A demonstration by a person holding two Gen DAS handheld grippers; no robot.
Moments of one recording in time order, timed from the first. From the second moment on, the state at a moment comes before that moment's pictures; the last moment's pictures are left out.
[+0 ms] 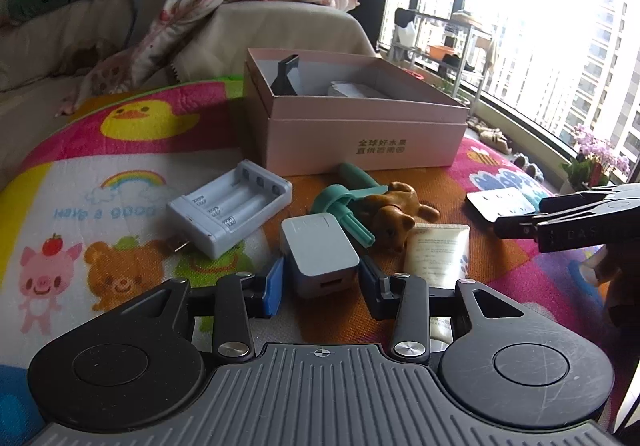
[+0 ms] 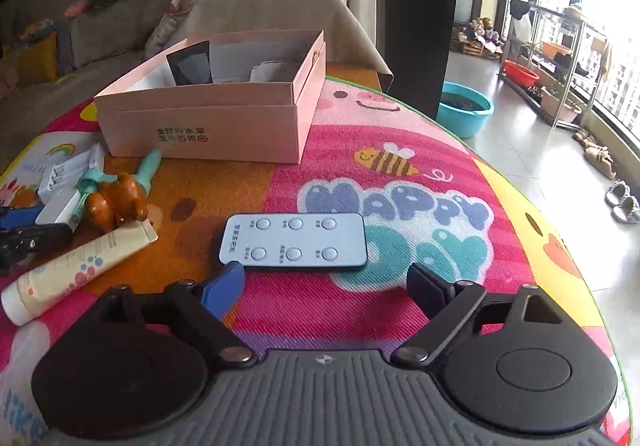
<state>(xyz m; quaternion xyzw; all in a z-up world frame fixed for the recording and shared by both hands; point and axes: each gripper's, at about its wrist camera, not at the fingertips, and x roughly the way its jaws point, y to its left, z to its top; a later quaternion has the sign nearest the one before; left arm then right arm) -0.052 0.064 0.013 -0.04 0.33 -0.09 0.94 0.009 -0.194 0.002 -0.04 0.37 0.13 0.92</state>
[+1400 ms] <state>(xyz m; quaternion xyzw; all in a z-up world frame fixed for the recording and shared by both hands) 0.011 0.064 0.143 -0.02 0.18 -0.18 0.97 -0.002 -0.170 0.093 -0.09 0.23 0.18 0.95</state>
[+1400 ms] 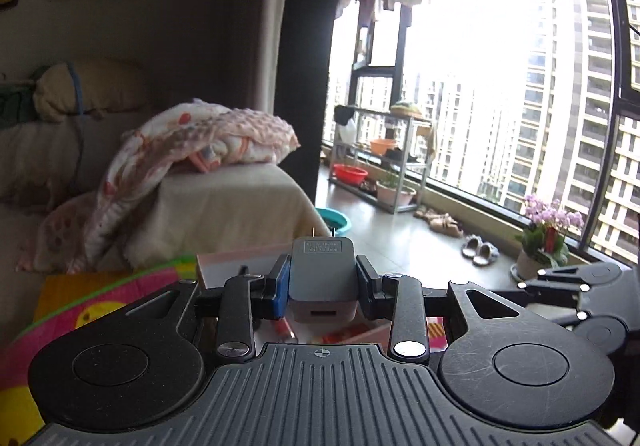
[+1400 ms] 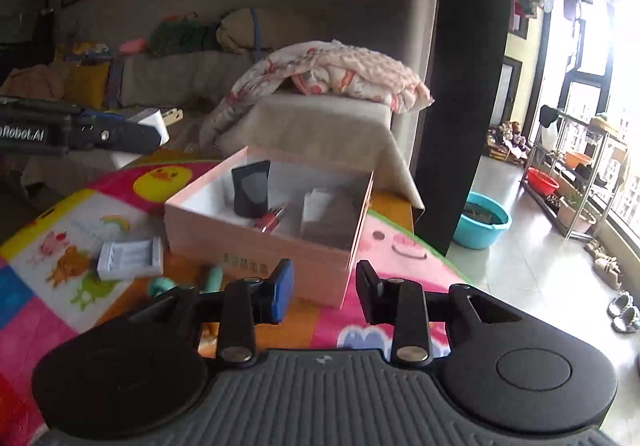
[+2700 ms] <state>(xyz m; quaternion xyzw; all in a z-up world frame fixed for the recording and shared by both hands) -0.050 0.123 0.038 -0.05 0.29 -0.13 0.95 0.100 -0.132 0.134 0.02 0.25 0.23 0.94</state>
